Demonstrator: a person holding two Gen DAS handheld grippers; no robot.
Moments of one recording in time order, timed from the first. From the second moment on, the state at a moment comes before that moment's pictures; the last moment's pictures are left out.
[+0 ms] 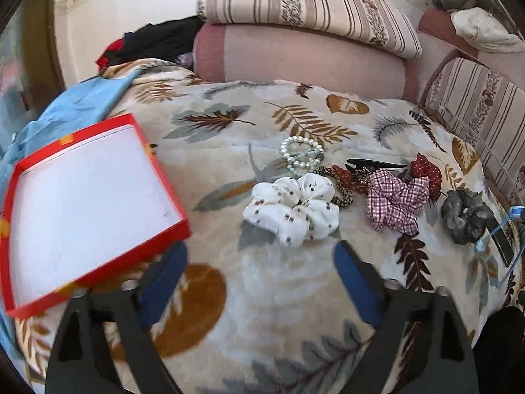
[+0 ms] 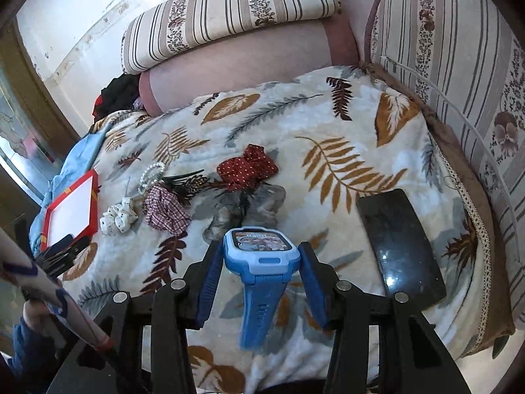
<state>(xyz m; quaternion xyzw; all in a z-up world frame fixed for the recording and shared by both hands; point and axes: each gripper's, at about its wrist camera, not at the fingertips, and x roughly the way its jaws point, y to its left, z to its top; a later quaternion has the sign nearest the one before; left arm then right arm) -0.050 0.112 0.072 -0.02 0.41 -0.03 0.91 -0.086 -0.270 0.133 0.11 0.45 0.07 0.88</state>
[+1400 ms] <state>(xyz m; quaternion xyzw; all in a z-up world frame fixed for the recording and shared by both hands) -0.027 0.078 0.128 -0.04 0.35 -0.08 0.93 -0.091 -0.280 0.184 0.13 0.40 0.06 0.90</state>
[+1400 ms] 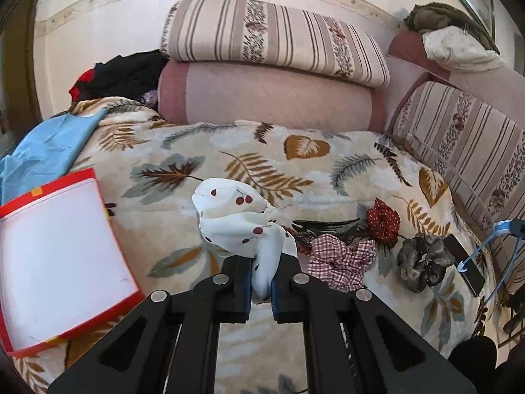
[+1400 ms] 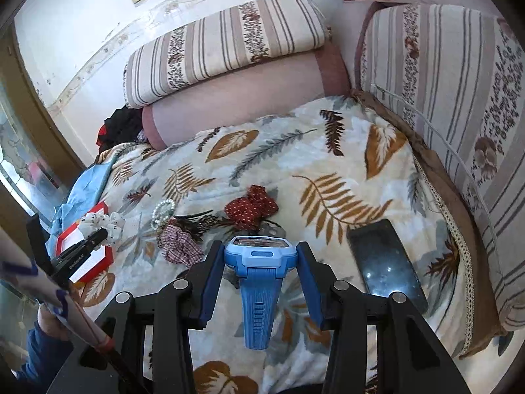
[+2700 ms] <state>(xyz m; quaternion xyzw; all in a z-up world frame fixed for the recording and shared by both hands) -0.017 0.414 0.103 -0.14 0.38 0.16 0.90 0.055 0.179 0.204 0.02 0.39 0.35 0.85</state>
